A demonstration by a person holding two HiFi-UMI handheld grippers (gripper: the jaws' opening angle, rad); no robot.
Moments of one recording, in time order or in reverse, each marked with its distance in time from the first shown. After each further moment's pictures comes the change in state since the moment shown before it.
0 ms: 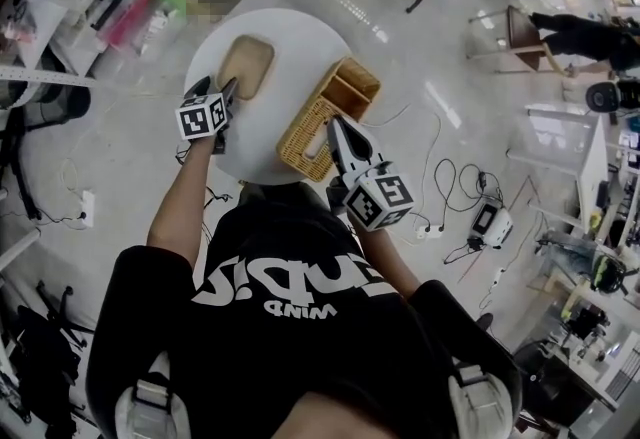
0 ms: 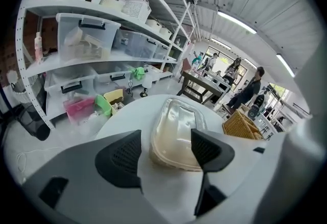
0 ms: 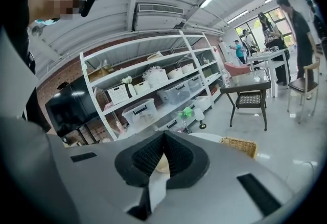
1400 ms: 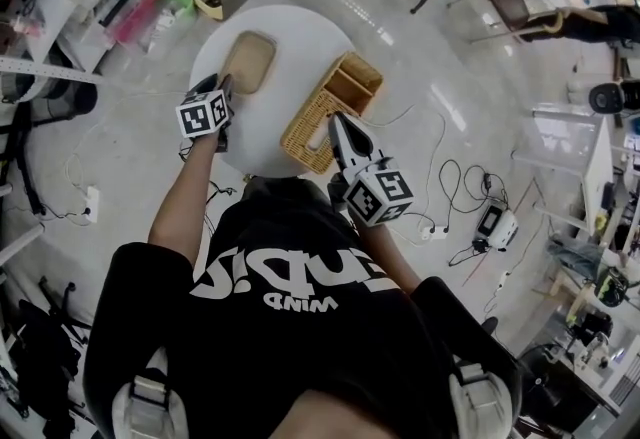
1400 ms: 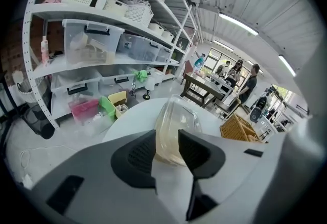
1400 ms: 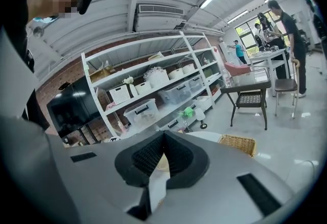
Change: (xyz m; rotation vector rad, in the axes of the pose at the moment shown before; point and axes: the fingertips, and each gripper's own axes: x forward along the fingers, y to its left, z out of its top) left arm -0.022 0.000 0.001 -0.015 -0.018 0.027; right arm -0.008 0.006 -0.009 0.004 -0.005 0.011
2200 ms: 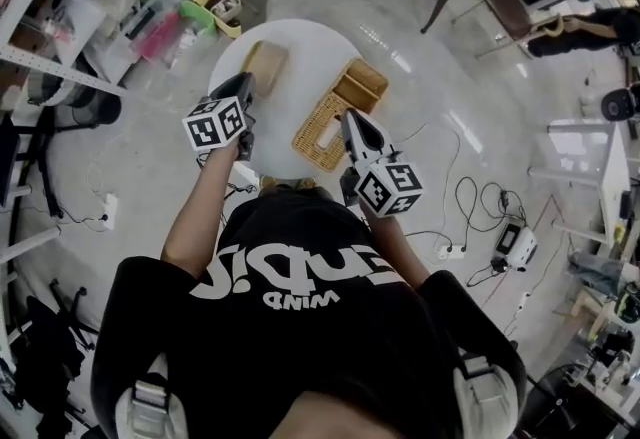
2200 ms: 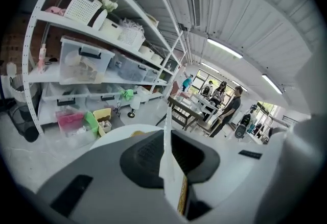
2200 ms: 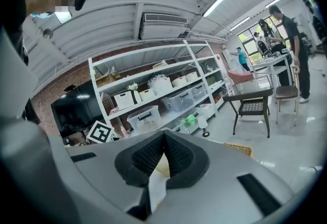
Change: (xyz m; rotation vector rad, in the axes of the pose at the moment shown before) left arm -0.096 -0.094 0.066 -0.023 -0.221 -0.139; right arm -0.034 0.002 0.015 -0.039 -0.083 0.038
